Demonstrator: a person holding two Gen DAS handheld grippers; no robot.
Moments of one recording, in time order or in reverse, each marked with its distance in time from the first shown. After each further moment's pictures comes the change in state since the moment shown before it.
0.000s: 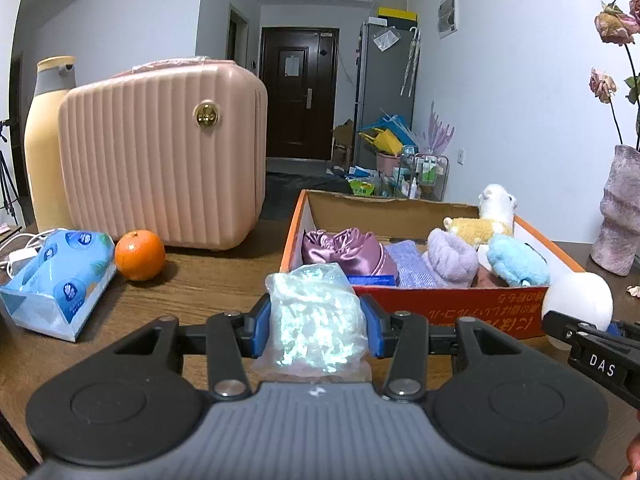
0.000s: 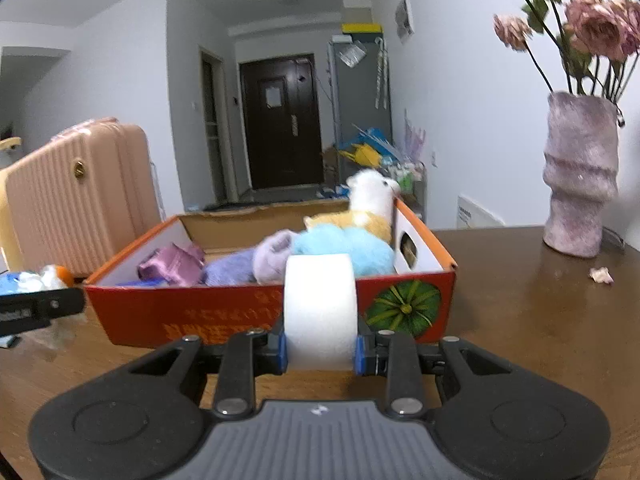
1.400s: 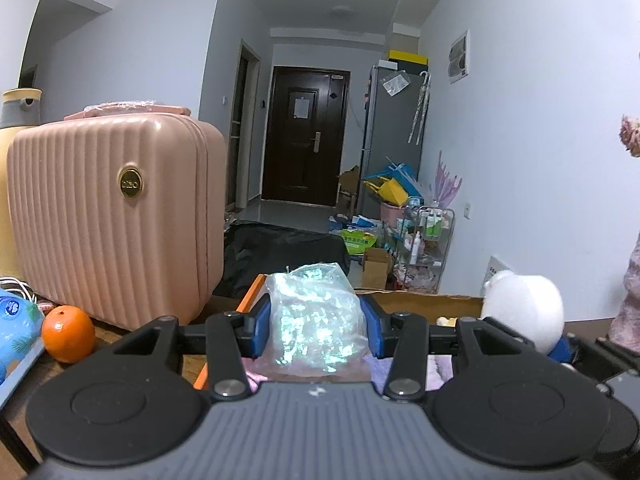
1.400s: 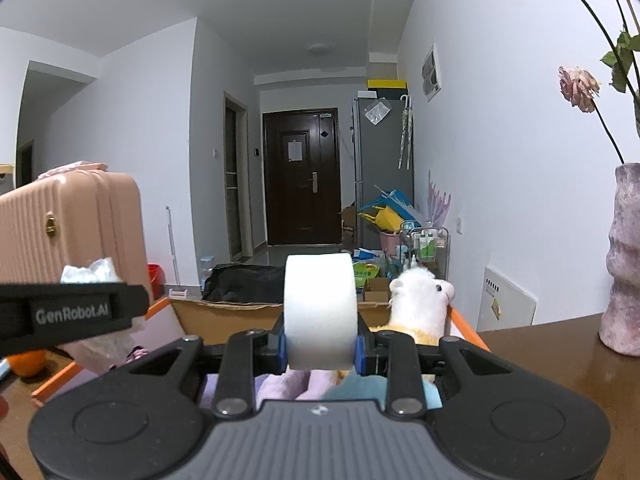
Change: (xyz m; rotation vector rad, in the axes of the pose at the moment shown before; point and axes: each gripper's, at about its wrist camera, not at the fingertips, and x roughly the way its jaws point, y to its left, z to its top) left arm 0.088 -0.049 0.059 -0.056 -0.141 0.025; right arm 0.099 0.012 0.063 -0.065 -0.181 0.032
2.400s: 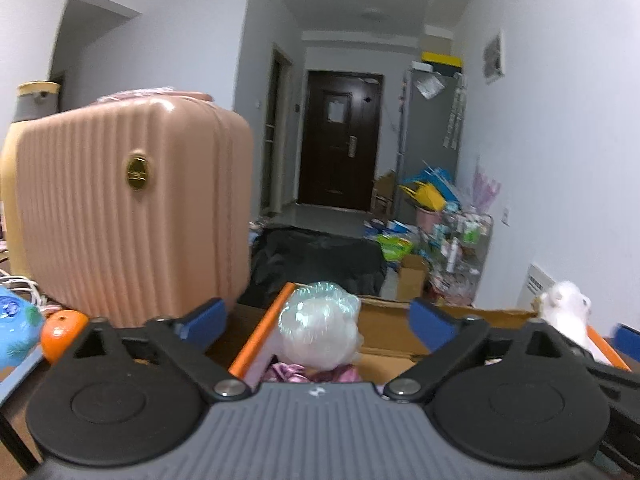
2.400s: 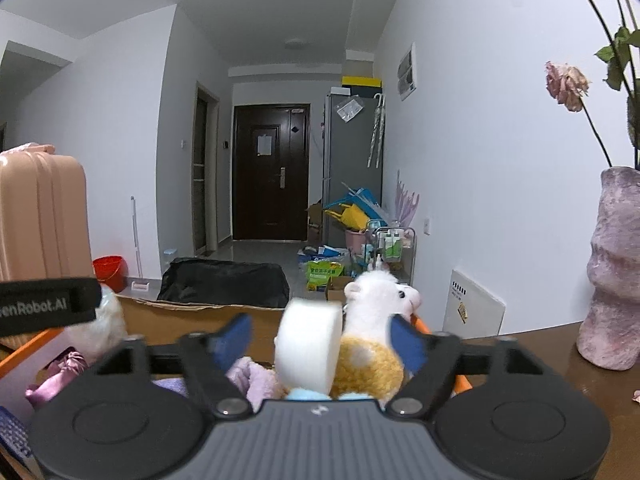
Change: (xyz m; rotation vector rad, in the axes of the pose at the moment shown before) left arm 0.037 0.007 -0.003 -0.023 -0.027 0.121; right arm 0.030 -0.013 -0.001 -0.027 0.006 -0.111
